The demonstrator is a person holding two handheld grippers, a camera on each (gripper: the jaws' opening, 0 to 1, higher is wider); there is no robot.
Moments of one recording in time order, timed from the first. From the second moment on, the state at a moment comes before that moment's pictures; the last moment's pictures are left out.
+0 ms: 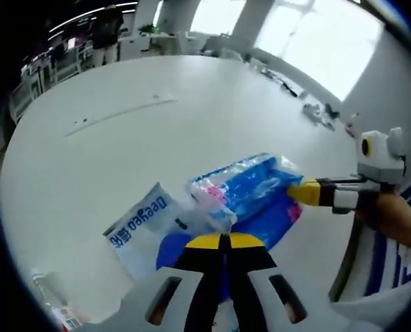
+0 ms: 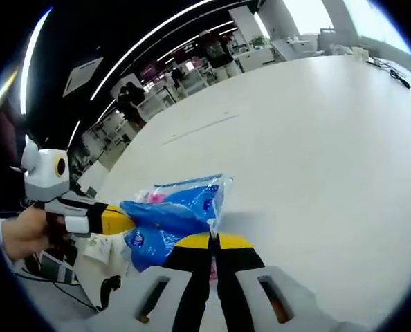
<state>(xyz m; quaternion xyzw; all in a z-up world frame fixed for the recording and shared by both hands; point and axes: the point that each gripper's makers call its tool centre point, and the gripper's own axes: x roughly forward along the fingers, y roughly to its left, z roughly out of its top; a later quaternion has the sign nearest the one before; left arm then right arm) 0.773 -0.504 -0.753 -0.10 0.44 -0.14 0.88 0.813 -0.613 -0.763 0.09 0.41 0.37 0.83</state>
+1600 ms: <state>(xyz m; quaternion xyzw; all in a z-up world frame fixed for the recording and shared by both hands) 0.841 -0.531 -0.806 -0.12 0.47 -0.15 0.86 0.892 -0.637 -0.803 0.06 0.42 0.34 0.84</state>
